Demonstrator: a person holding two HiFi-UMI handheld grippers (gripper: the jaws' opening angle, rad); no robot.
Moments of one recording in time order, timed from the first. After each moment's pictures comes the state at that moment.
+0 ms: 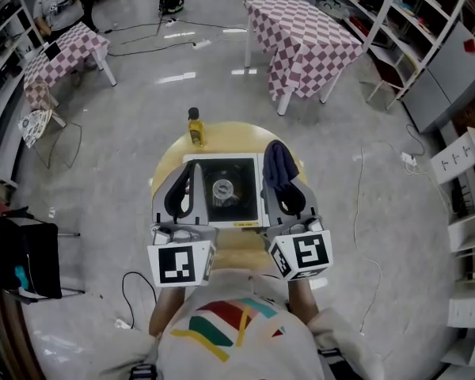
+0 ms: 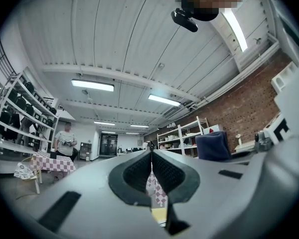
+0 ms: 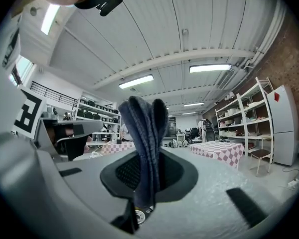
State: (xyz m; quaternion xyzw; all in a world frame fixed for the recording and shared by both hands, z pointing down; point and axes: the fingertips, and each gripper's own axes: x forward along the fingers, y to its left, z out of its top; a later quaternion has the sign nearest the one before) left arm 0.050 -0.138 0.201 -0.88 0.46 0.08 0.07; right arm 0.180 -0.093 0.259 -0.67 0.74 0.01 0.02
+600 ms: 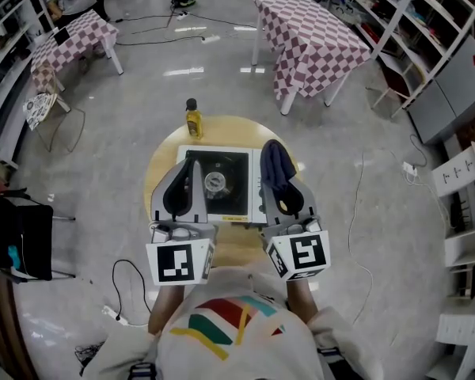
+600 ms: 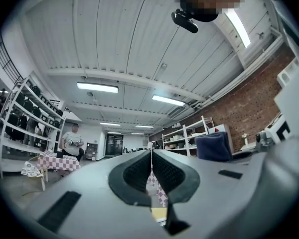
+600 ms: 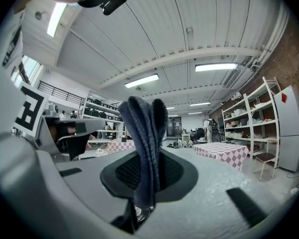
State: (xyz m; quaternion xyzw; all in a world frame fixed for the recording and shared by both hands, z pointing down) left arm 0.070 -0.113 0.208 -0.87 0.48 0.09 0.07; right arm 0.200 -0.075 0.267 -0.65 0.76 0.02 0.00
